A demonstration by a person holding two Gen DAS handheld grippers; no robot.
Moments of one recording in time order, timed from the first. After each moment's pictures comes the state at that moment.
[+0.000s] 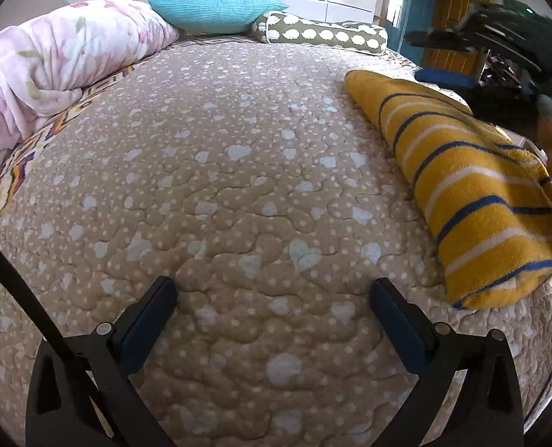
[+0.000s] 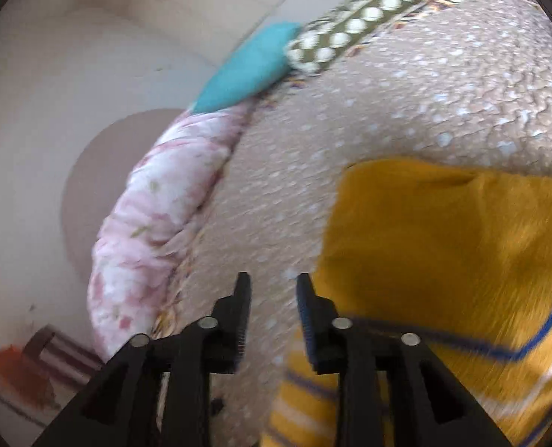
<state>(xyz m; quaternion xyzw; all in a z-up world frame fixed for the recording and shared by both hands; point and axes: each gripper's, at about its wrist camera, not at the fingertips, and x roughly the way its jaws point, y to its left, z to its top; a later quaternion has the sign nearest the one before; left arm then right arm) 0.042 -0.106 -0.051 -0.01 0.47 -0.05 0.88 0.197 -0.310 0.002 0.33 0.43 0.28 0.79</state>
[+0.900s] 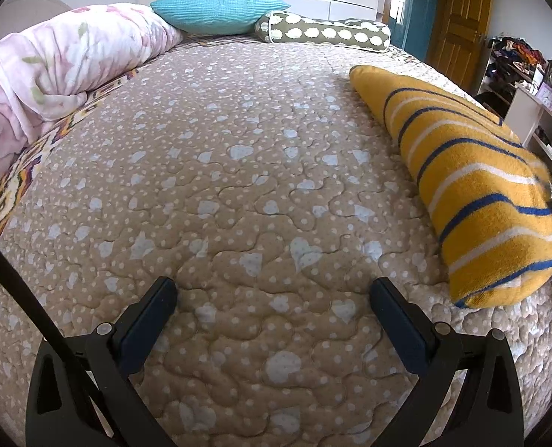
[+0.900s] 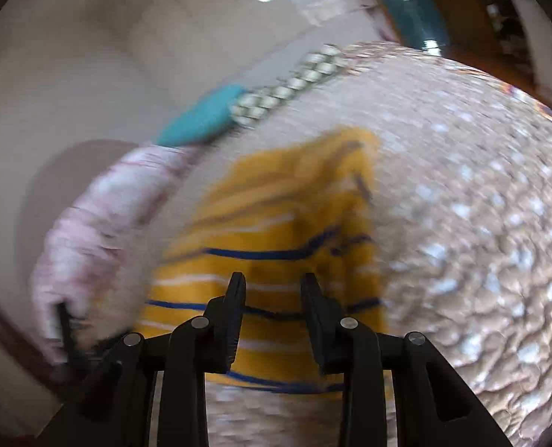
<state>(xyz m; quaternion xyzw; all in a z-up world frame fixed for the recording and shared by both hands) 0.042 -0.111 -0.050 0.00 0.47 -0.04 0.88 0.018 -0.405 -0.021 0.26 0.36 0.11 0.89</state>
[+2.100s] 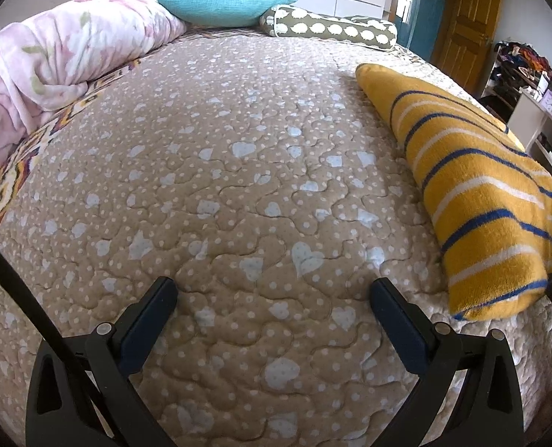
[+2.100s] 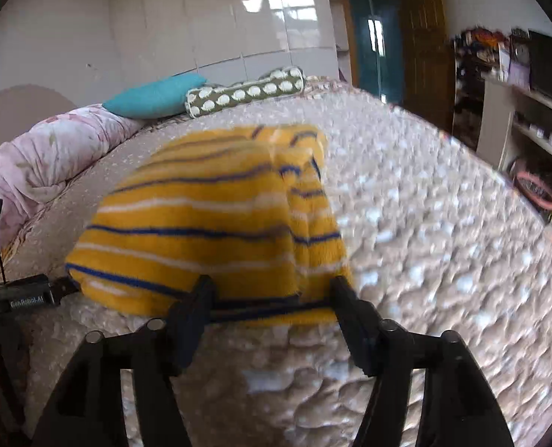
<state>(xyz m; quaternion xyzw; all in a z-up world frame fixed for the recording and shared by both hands) 0.049 -0.110 -0.049 -0.01 0.48 -0.03 0.87 -0.038 -0.369 -0.028 0.11 0.35 -0.01 0.93</state>
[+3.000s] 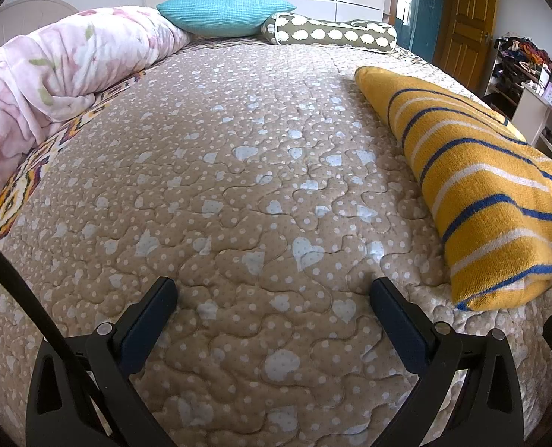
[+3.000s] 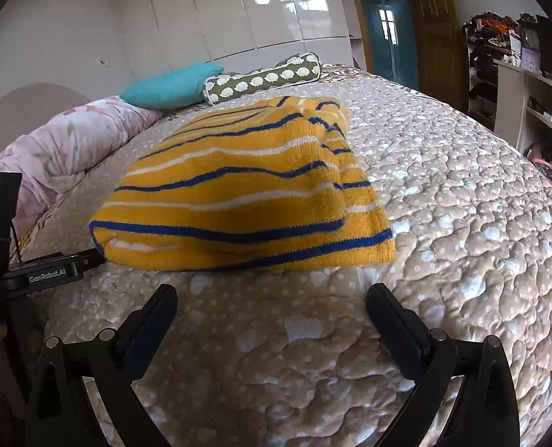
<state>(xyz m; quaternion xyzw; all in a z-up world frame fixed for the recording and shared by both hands) 0.041 -0.114 -0.051 0.01 0.47 -0.02 0.88 -0.060 -0.351 -0.039 0.12 0.36 0.02 0.93</state>
